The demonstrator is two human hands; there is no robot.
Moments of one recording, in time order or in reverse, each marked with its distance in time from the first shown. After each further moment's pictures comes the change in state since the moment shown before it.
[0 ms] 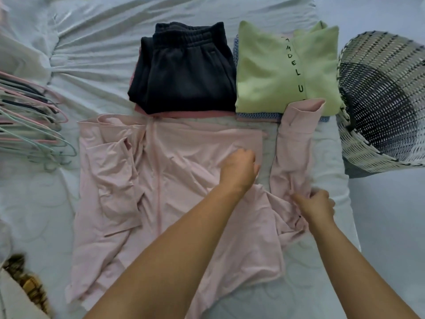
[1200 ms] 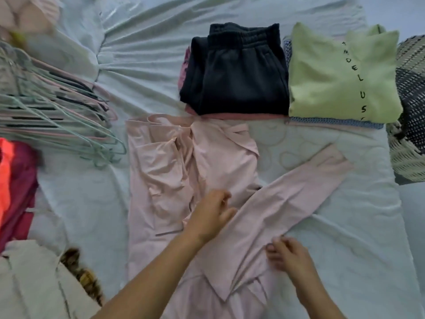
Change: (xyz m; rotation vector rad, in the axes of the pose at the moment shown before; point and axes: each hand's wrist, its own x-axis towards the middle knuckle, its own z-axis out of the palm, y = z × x) left_hand -0.110 -0.162 -0.044 -0.257 -0.037 0.010; right_hand -0.166 0.015 0.088 0.318 -0.484 0.033
